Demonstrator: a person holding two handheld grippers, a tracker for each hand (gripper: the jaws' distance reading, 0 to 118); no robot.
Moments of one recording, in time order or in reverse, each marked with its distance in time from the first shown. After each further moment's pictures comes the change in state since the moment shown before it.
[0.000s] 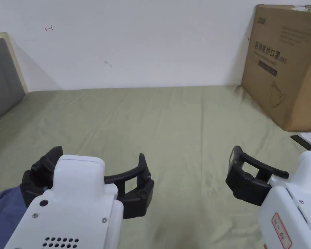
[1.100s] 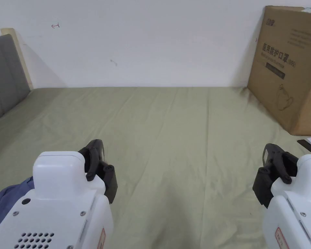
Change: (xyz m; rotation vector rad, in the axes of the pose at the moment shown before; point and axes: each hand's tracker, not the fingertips) left arm -0.024 0.007 -0.005 -0.024 0.014 0.171; right arm -0.010 0.006 0.002 0.027 0.049 0.168
